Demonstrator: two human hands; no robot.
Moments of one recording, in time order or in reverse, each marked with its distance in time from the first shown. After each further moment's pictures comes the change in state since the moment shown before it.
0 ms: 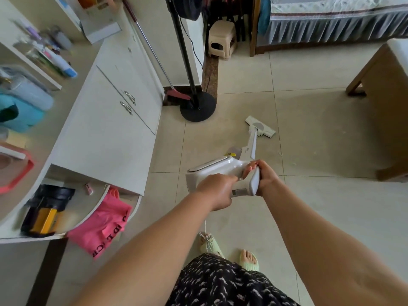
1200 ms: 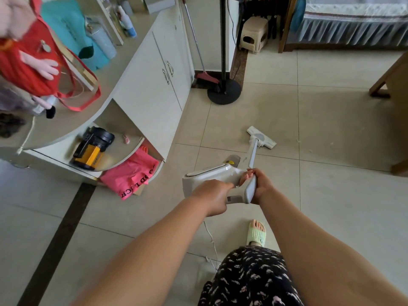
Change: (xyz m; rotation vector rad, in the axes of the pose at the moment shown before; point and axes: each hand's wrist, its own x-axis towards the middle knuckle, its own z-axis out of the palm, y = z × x) left_hand -0.262 0.000 0.125 -0.120 0.031 -0.119; right_hand -0.097 0.236 -0.109 -0.067 -0.007 0.113
